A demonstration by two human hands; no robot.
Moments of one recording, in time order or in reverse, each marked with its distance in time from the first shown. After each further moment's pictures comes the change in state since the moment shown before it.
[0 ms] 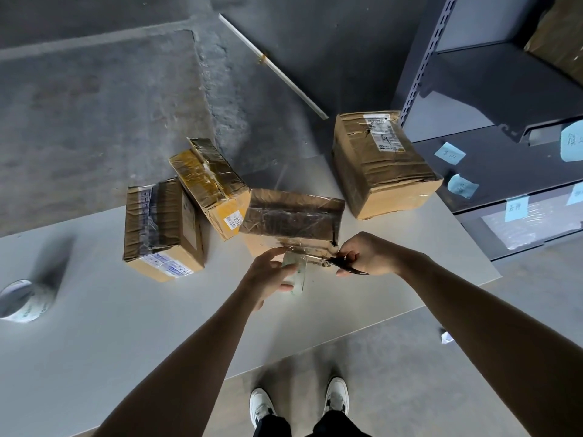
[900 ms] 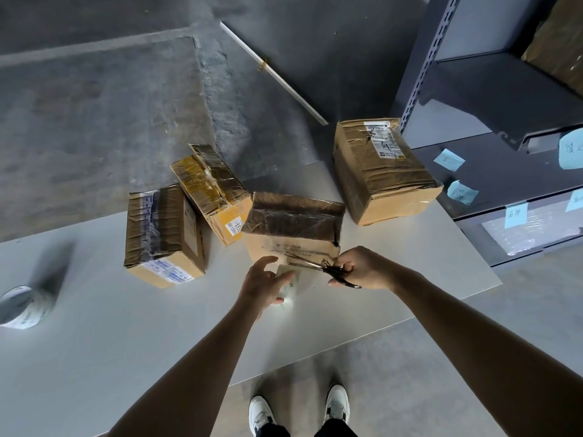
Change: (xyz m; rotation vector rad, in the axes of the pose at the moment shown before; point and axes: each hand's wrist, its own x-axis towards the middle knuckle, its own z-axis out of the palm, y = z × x) left_hand 0.003 -0.013 -0.004 0.088 0.139 0.053; right_hand -0.001 -0.004 0.019 0.127 0.025 0.041
